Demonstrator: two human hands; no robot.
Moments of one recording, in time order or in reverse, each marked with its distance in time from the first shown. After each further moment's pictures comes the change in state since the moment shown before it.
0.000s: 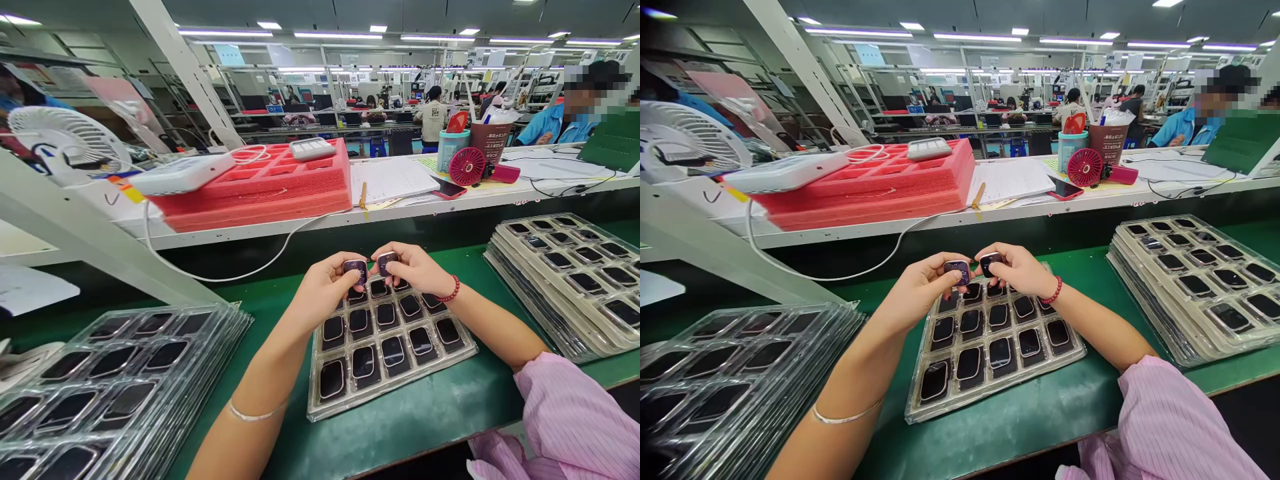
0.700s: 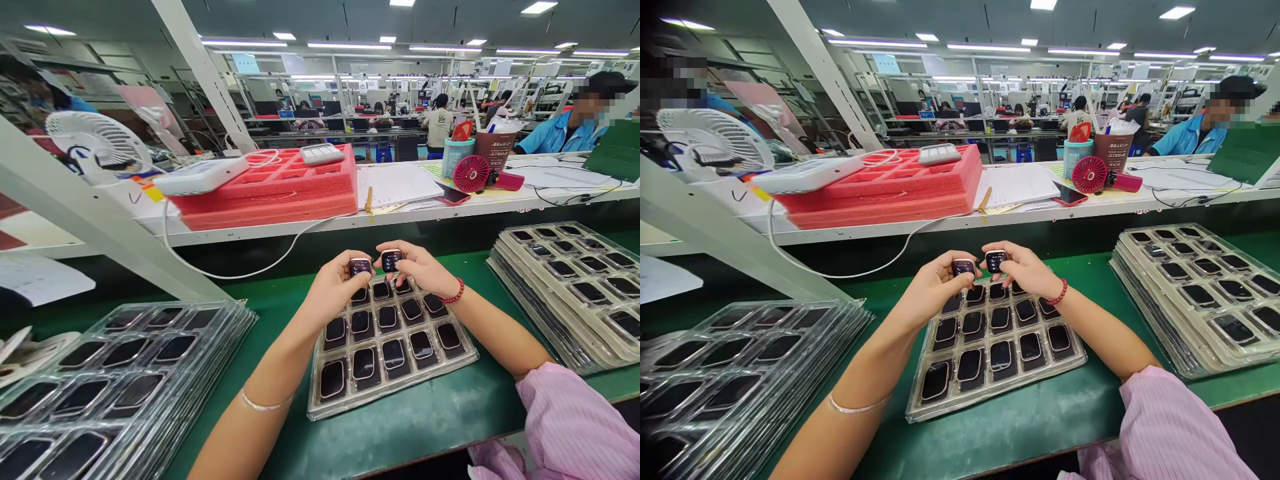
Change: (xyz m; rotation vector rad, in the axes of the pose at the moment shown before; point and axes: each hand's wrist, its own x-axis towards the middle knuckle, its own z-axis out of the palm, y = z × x) left_hand 0.005 -0.007 0.007 -0.049 0.017 0.072; right_hand 0.001 0.001 -0.005 0.040 0.021 -0.004
